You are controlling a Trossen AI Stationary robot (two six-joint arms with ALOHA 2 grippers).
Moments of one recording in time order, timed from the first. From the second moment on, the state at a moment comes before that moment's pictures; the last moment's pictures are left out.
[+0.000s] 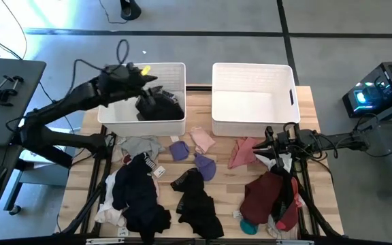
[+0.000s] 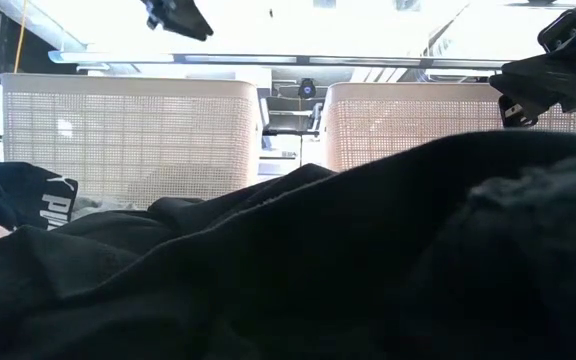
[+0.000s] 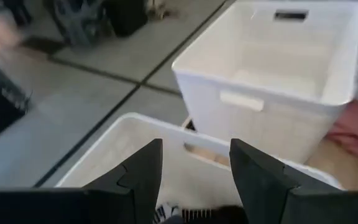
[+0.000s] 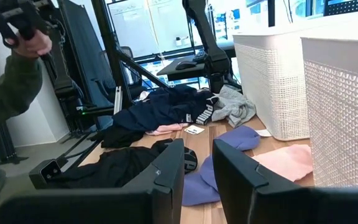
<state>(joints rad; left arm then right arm) 0.42 1.04 1.21 -0.56 -0.22 0.15 0.14 0.02 0.01 0.02 0.01 0.18</state>
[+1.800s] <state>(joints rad) -0.58 1.21 0.90 -0.01 -0.65 -0.07 0.14 0.02 0.01 0.02 0.01 0.18</state>
